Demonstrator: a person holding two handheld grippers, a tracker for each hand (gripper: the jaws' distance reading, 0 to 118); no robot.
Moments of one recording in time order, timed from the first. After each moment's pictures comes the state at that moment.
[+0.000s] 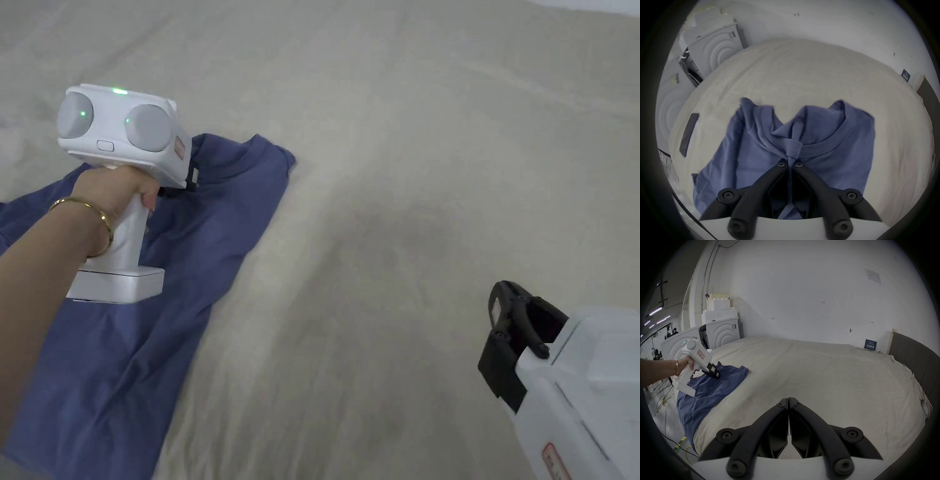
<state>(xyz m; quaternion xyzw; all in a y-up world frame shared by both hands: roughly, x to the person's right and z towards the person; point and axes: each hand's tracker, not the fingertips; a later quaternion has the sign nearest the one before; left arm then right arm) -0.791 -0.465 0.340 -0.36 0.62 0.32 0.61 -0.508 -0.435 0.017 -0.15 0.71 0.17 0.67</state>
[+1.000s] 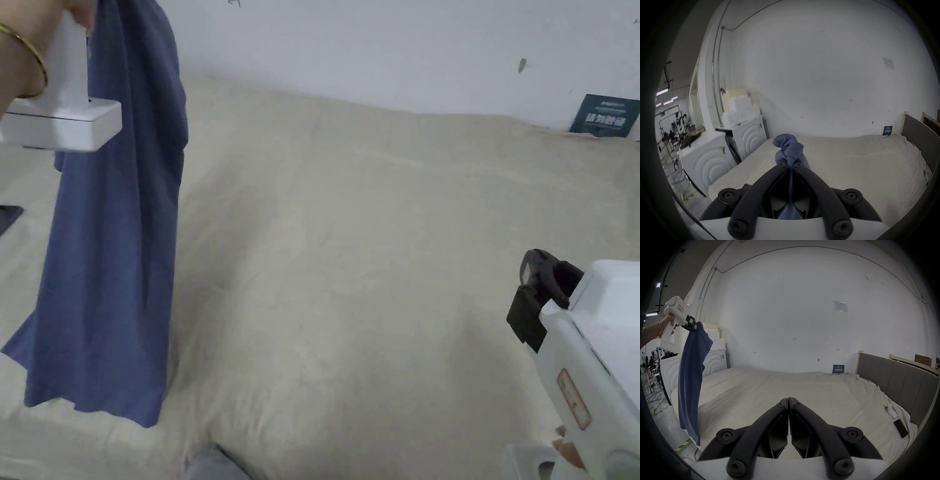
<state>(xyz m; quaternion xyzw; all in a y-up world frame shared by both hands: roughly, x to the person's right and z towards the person) -0.584 -0.096 0.278 -0.14 0.71 0.03 0.69 -0.302 -0.323 -0.071 -0.06 0.65 0.06 0.76</state>
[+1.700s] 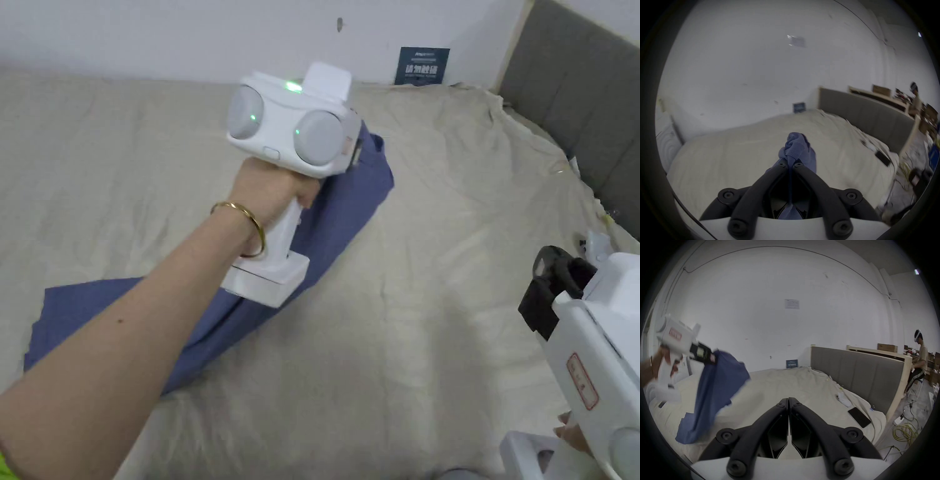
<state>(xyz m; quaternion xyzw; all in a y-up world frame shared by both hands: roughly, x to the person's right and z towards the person) -0.491 -0.276 -0.106 -0.26 0.35 0.05 0.90 -0.218 -0.336 -0.198 -0.09 0.48 0.04 0.87</state>
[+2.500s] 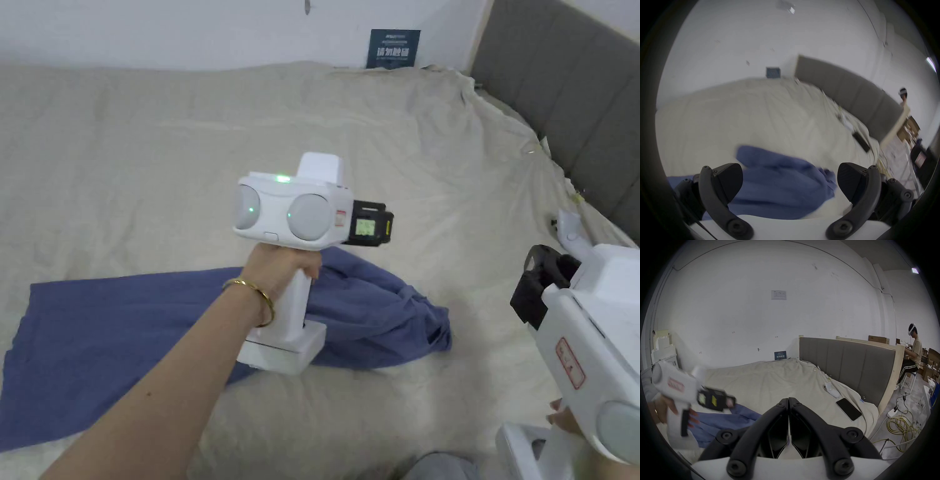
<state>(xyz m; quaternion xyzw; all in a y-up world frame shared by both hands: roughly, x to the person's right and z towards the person) -0.484 -0.334 -0.095 -0.23 0.34 0.17 0.89 -0.219 -0.347 -0.222 -0.12 0.46 0.06 0.88</state>
